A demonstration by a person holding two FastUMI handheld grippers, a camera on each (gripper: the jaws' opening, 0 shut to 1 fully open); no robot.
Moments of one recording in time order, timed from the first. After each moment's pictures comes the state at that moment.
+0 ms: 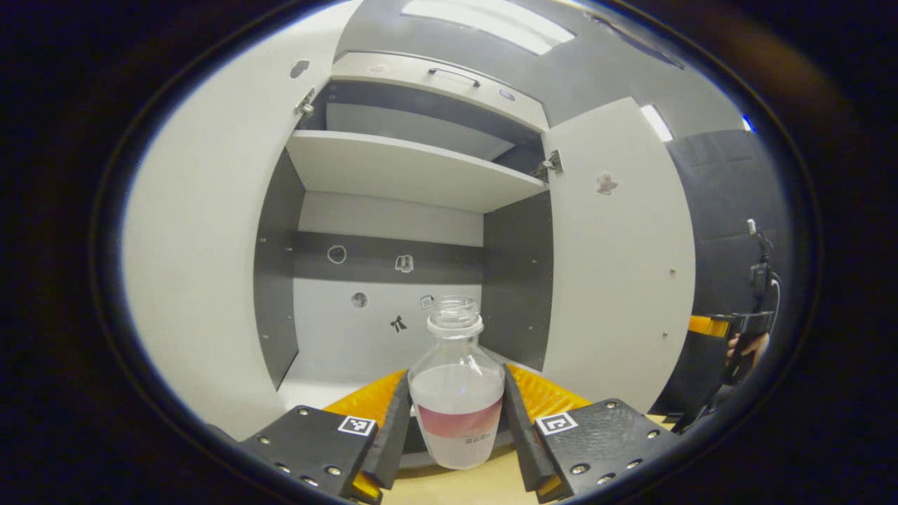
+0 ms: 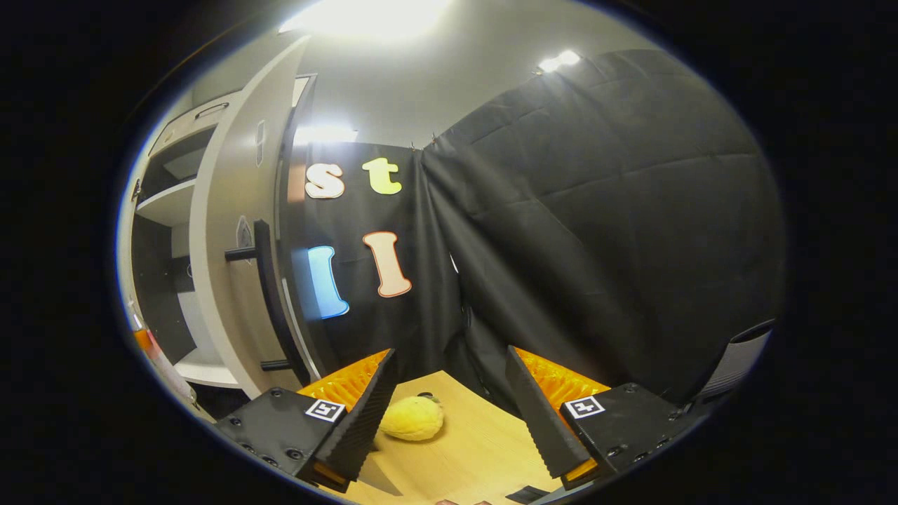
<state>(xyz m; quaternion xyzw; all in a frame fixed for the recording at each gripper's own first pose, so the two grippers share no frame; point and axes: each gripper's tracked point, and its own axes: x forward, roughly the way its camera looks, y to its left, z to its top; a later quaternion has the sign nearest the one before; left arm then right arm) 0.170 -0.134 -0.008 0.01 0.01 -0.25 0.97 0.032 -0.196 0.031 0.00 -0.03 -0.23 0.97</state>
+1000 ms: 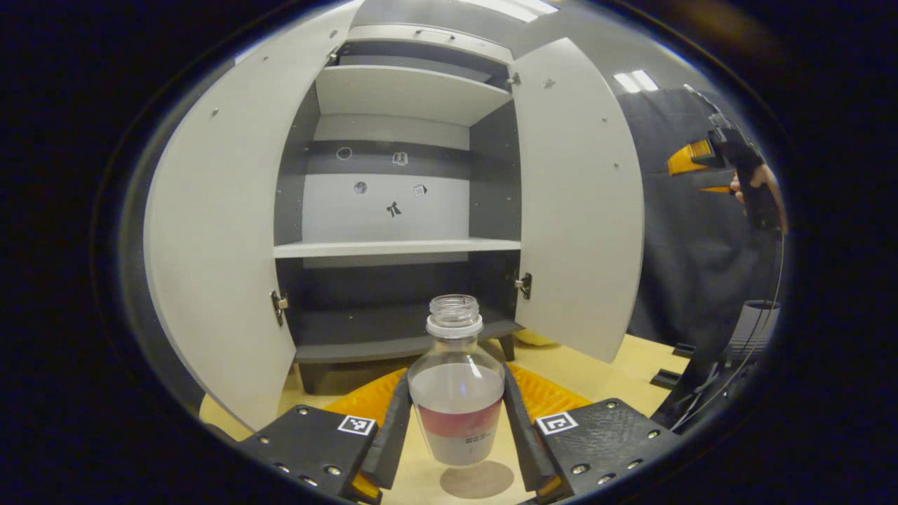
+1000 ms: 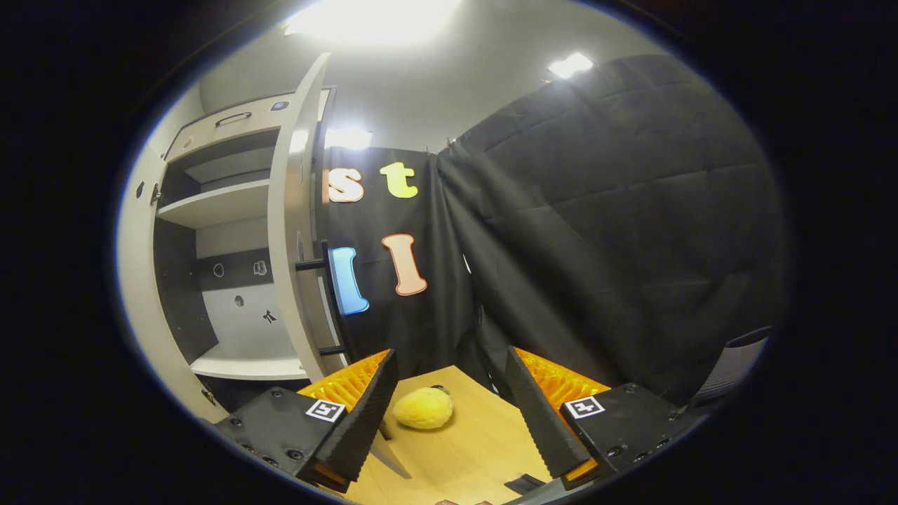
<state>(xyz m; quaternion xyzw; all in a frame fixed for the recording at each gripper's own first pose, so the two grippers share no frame) 0.047 -0.127 -0.252 0.06 0.11 -0.25 0.96 -0.021 -0.159 0.036 -0.01 -0.02 -0.20 0.98</state>
